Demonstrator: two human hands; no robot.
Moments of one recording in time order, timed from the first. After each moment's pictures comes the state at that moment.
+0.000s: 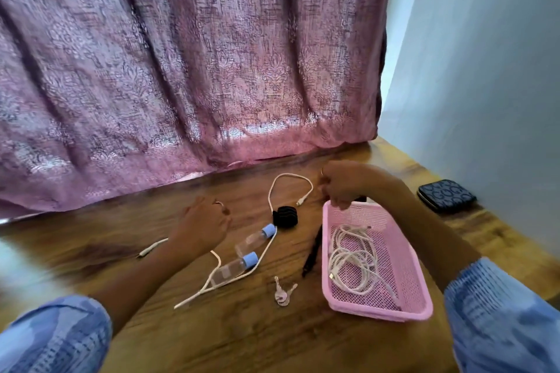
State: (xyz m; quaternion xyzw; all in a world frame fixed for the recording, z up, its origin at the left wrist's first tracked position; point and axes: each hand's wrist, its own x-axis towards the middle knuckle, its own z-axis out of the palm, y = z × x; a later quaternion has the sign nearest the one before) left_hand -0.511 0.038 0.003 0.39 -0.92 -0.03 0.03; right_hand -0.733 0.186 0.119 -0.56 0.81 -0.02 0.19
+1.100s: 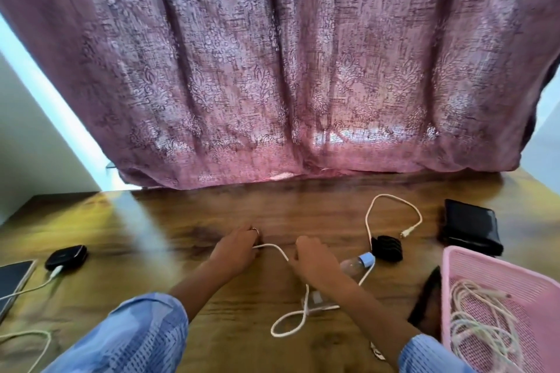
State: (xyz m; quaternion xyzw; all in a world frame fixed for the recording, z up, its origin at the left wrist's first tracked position) left_hand -0.405 -0.009 -0.041 0.51 -0.86 -0.11 -0.01; right_hand -0.567 0.075 -0.029 -0.63 0.74 -0.13 0.22
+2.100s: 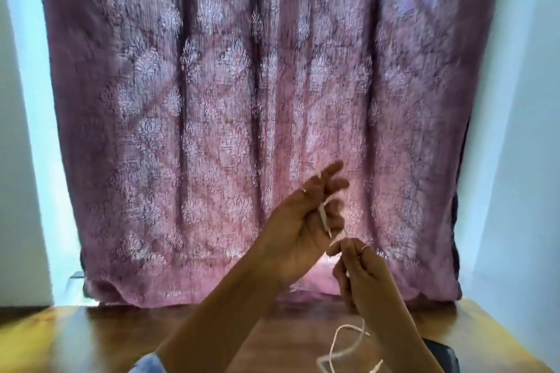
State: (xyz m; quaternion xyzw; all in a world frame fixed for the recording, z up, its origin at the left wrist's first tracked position) left_hand -0.535 0.096 0.255 -0.10 -0.45 -0.81 0.36; right_hand -0.645 0.143 0.189 -0.52 0.47 -0.66 0.26
